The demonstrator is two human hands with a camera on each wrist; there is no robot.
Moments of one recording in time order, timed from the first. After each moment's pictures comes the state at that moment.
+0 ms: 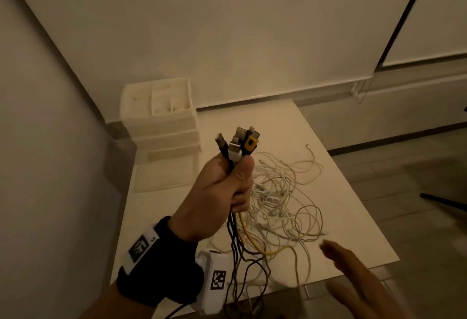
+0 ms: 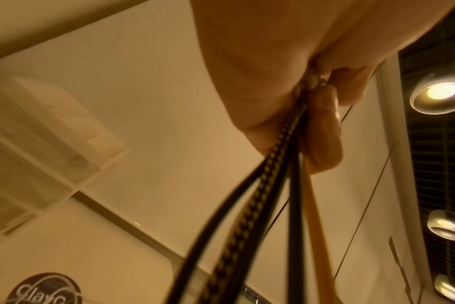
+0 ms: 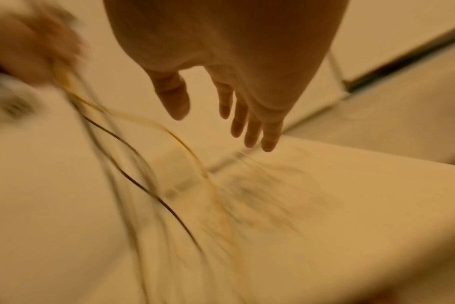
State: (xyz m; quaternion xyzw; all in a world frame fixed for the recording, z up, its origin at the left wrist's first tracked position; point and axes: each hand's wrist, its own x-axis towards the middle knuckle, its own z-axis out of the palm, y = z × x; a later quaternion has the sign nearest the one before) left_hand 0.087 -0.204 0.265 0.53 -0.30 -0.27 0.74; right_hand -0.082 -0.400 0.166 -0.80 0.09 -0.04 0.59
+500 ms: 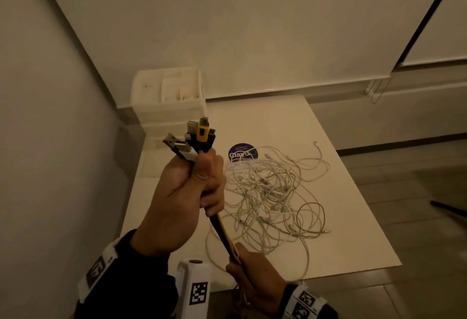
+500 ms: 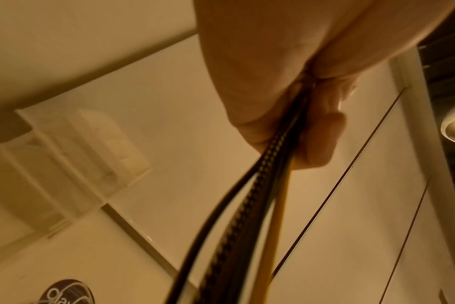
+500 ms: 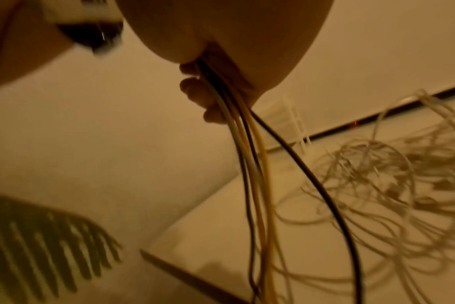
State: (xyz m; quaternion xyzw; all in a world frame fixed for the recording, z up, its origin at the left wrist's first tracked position) left_hand 0.066 -0.168 0.269 0.53 -0.29 -0.18 0.78; right_hand -0.021 -0.302 0.103 -0.85 -0.07 0.16 0.49
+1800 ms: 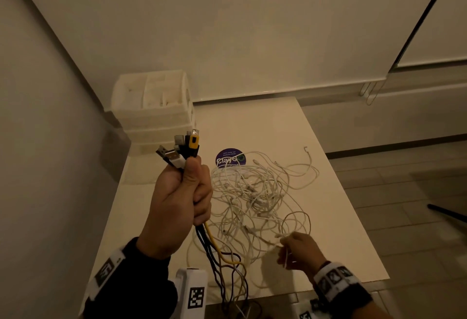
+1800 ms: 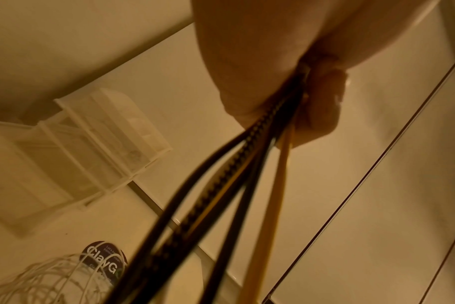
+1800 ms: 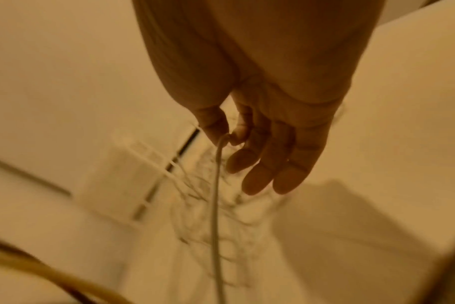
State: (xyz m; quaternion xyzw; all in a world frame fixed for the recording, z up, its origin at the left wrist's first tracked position) left_hand 0.082 -0.220 0.248 0.59 -0.19 -0.12 0.78; right_hand 0.008 -0.451 0.045 -0.67 0.37 0.19 0.62
